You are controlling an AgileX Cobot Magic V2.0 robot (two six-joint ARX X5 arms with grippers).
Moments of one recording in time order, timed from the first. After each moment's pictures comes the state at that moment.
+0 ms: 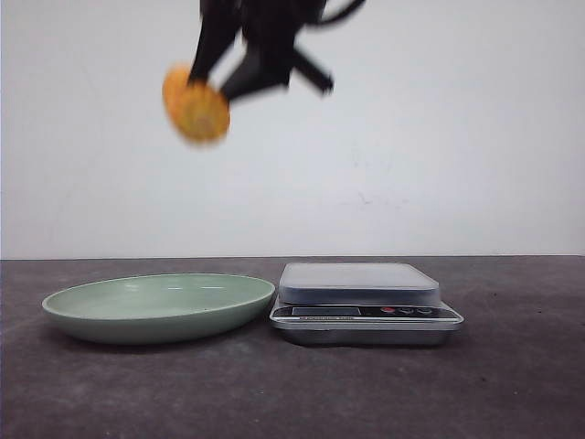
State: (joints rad) left arm -0.67 0.90 2.19 -1.42 -0.21 -0.04; right arm 0.79 1.71 1.39 -0.27 -0.19 0.44
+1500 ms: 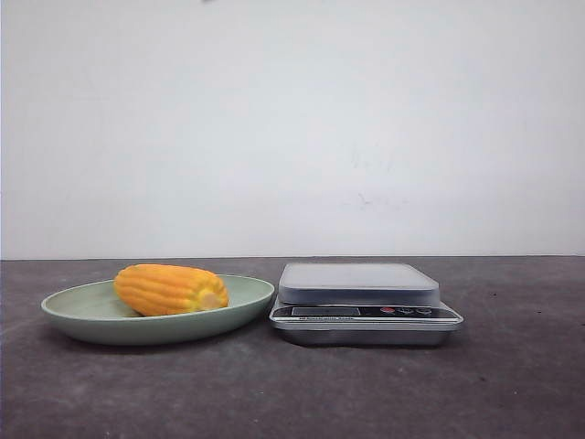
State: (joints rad) left arm -0.67 0.90 2.15 -1.43 -0.24 -0.07; right arm 0.78 1.55 1.59 -0.42 -0.12 0.32
